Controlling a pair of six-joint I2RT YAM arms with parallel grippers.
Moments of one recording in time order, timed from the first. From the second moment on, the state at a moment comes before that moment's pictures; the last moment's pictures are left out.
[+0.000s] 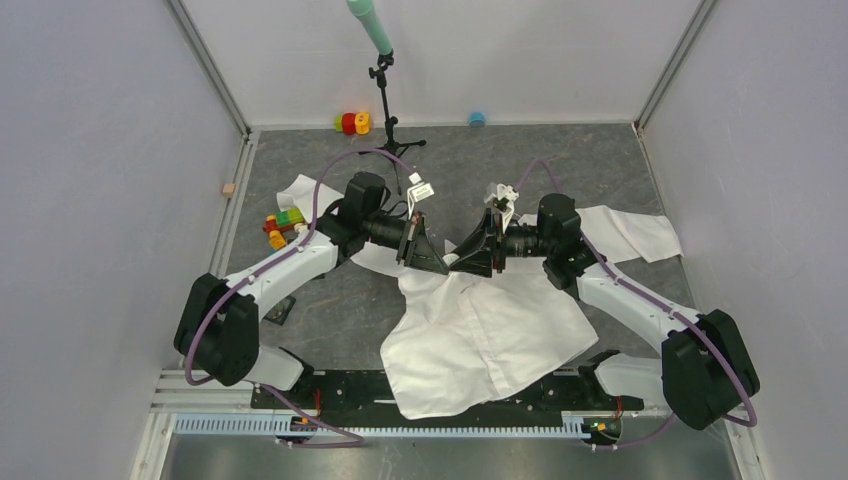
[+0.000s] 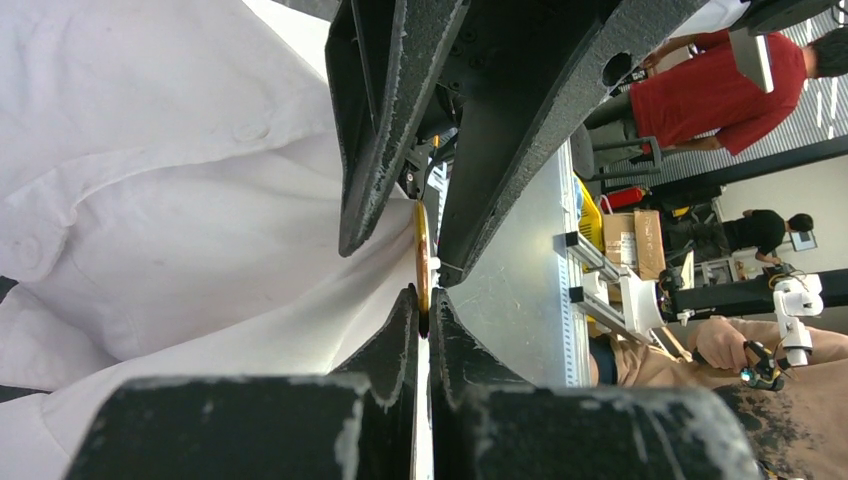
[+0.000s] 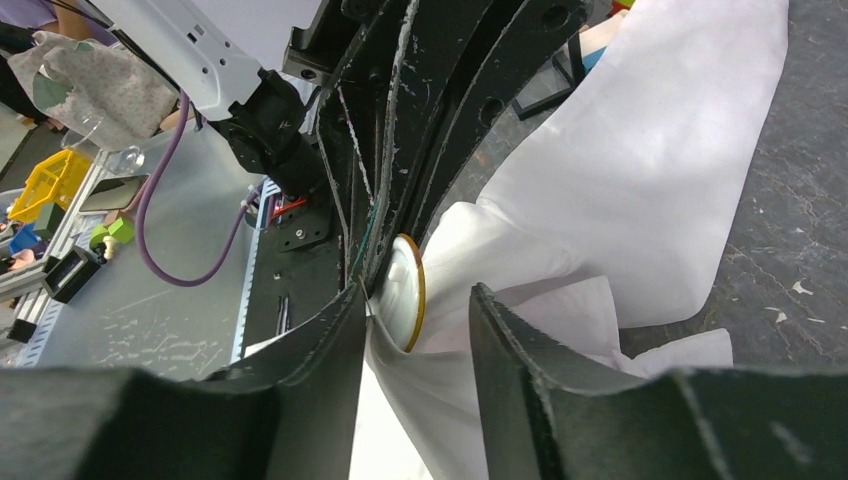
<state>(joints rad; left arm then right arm) -0.55 1.44 0.96 -0.09 1.16 -0.36 0.48 1.23 0.67 0.40 -1.02 0.23</state>
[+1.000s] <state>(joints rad) -0.57 1.42 0.96 -0.15 1.09 -0.29 0.50 1.23 0.69 0.29 -0.99 0.15</state>
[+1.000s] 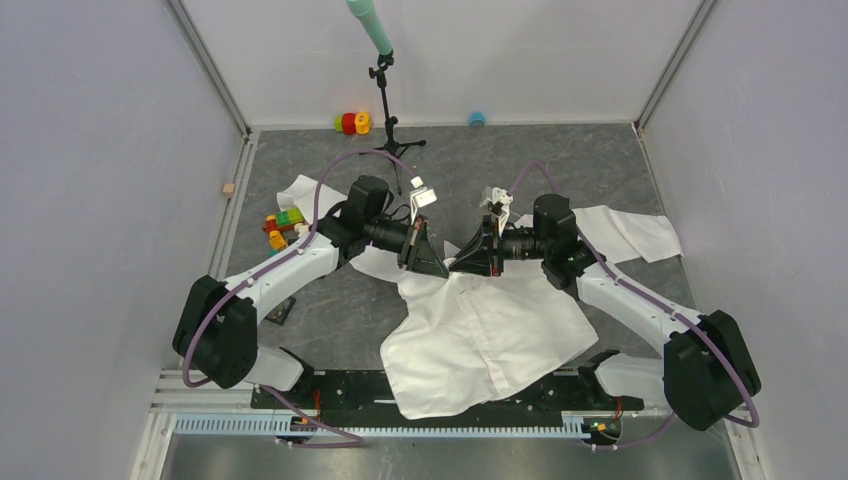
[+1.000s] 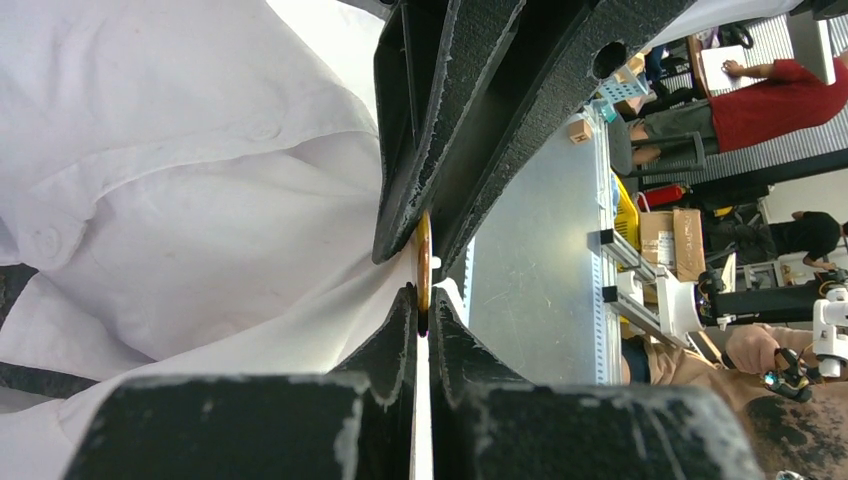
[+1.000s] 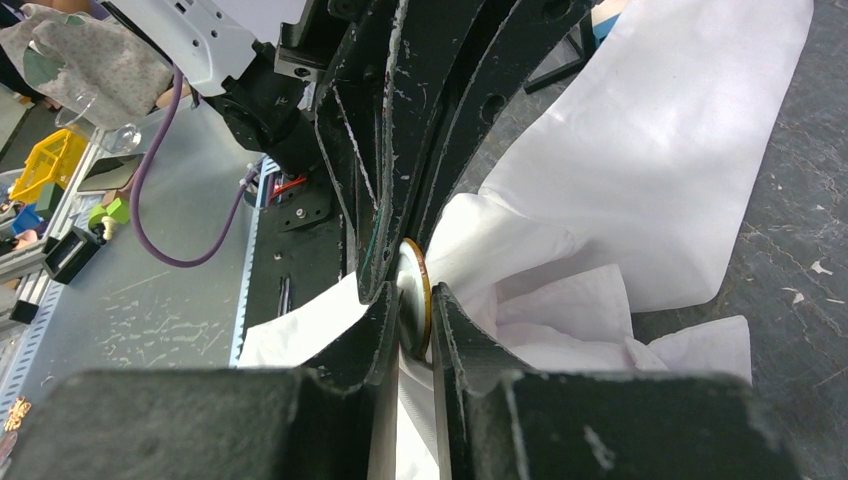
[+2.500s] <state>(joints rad) -0.58 1.40 0.96 -0.09 0.98 -0.29 0.52 1.13 0.67 0.21 -0.81 0.07</state>
